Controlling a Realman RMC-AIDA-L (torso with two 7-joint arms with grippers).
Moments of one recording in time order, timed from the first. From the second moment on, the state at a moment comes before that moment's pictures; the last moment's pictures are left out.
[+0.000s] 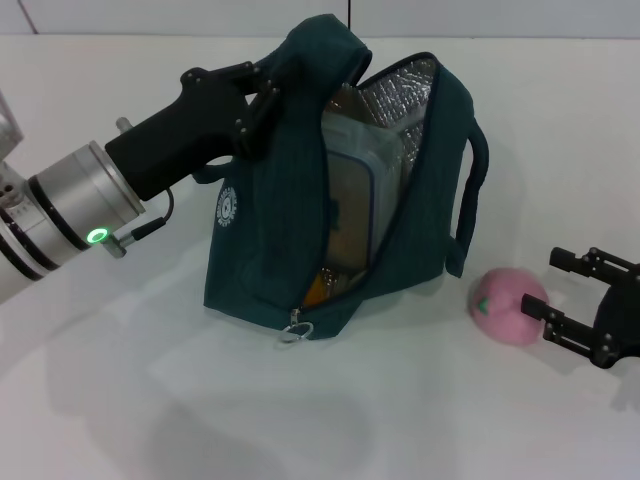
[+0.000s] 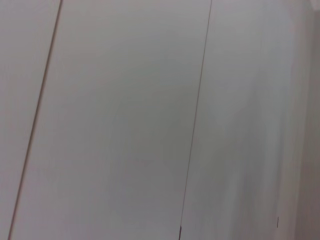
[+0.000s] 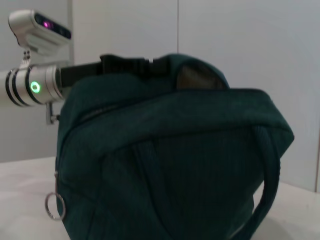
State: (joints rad) left arm -0.53 -2.09 1.03 0.32 1.14 1.47 -0.93; right arm 0.34 2.01 -0.68 -0.24 -1.70 -1.51 0.60
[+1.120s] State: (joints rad) left arm -0.55 -2.09 1.03 0.32 1.14 1.45 -0.93; right arm 0.38 2.01 -0.73 -0.20 -1.66 -1.49 0.65
